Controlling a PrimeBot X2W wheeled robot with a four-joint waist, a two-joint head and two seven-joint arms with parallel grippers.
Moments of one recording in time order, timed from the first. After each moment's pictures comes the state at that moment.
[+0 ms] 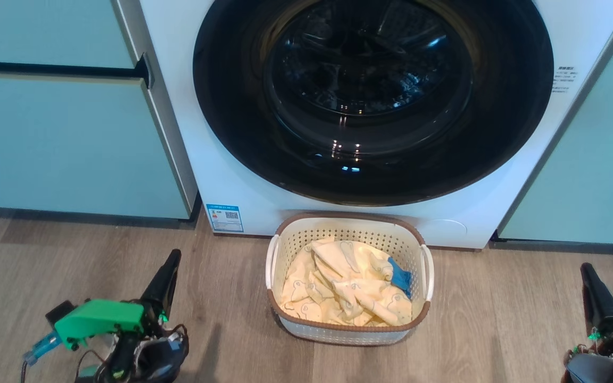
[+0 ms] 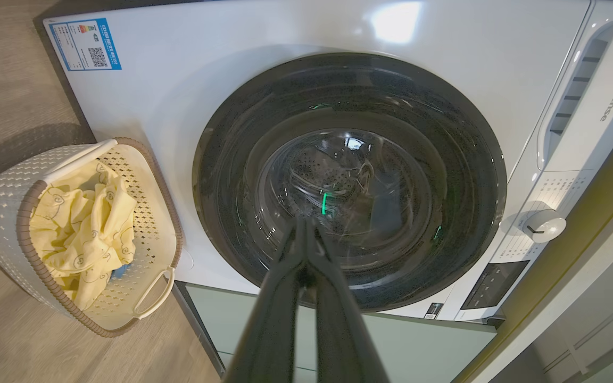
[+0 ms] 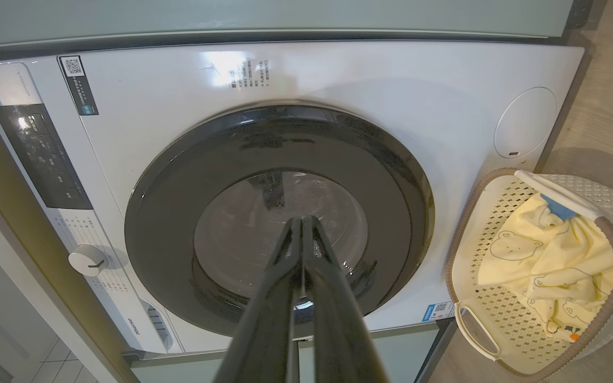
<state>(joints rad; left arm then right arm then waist) -0.07 0.04 0.08 0.28 -1.62 -0.13 0.11 -0.05 -0.04 -0.13 0.28 1.62 0.13 0.11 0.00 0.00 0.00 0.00</state>
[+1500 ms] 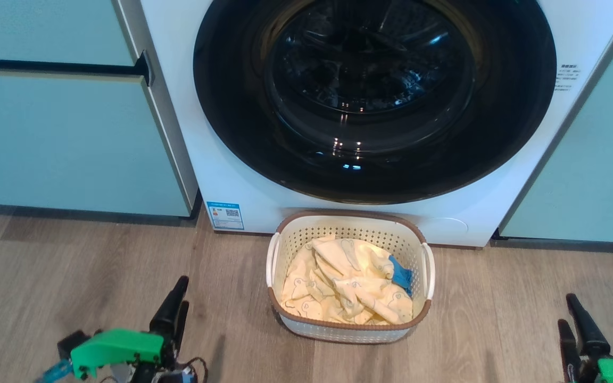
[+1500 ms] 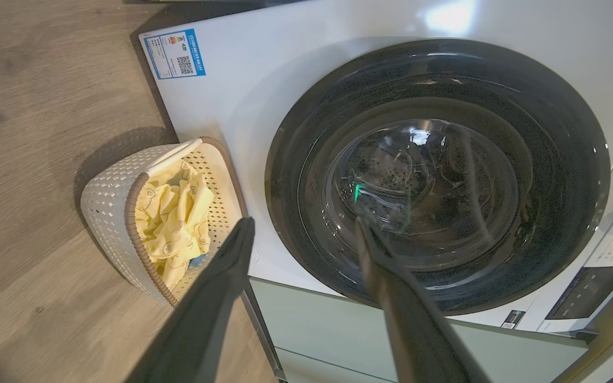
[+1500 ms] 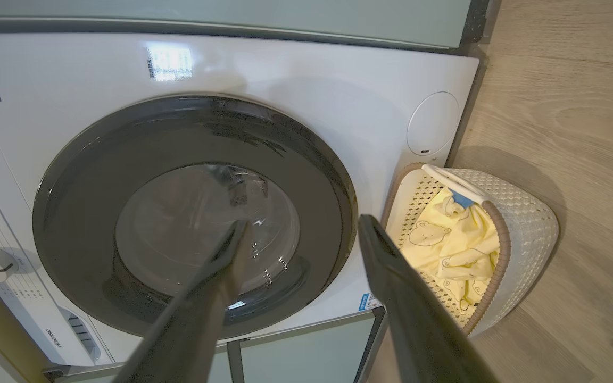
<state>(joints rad) -0.02 0.03 0.04 0.35 -1.50 -0.13 0.05 0.03 -0.01 -0.10 0.33 1.52 0.13 0.05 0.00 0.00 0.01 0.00</state>
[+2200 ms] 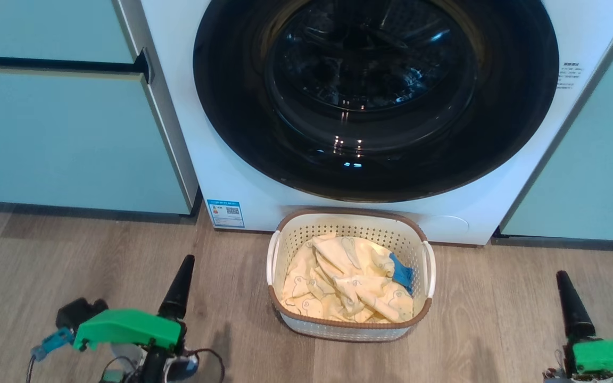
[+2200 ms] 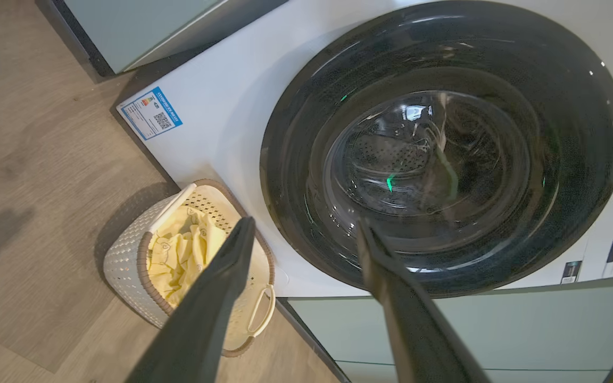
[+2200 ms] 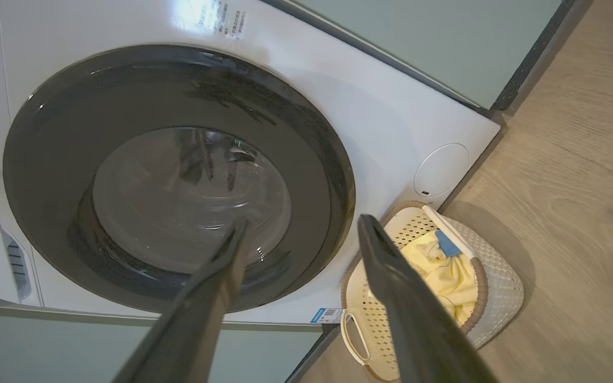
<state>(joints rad) -0.05 0.03 0.03 0.30 -1.21 -0.13 -0.01 0.01 -0.01 -0.06 0.26 1.20 0.13 -0.01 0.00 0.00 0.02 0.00</state>
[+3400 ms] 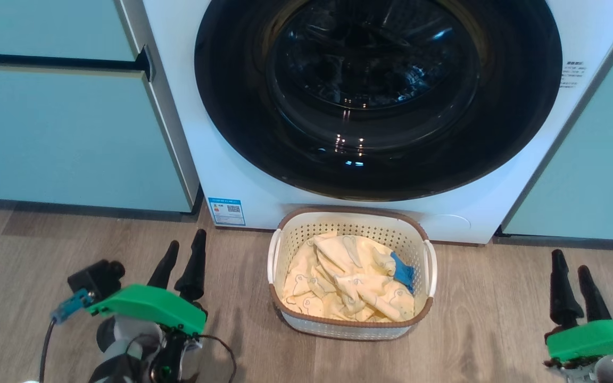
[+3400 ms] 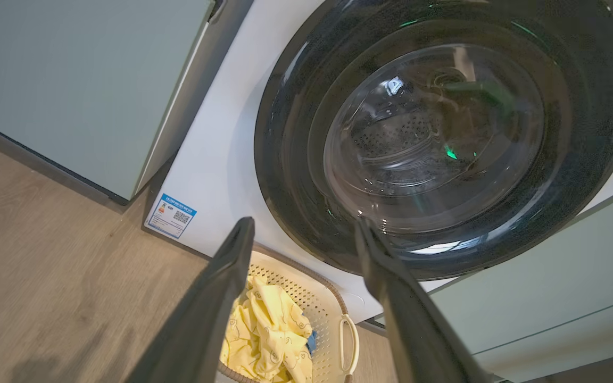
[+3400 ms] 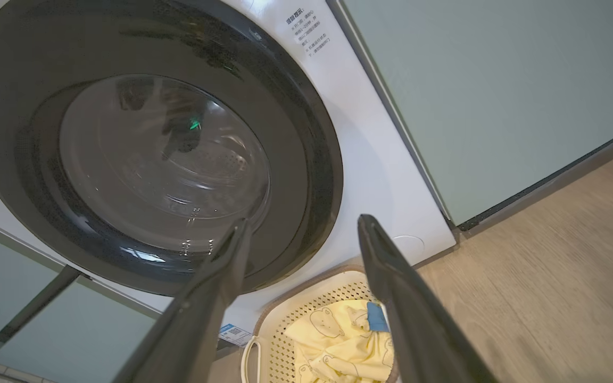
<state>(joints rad) -0.11 0.03 0.00 0.29 -0.71 -0.13 -0.11 -0.03 -0.02 -0.03 0.23 0.68 0.13 -0.11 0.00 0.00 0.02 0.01</state>
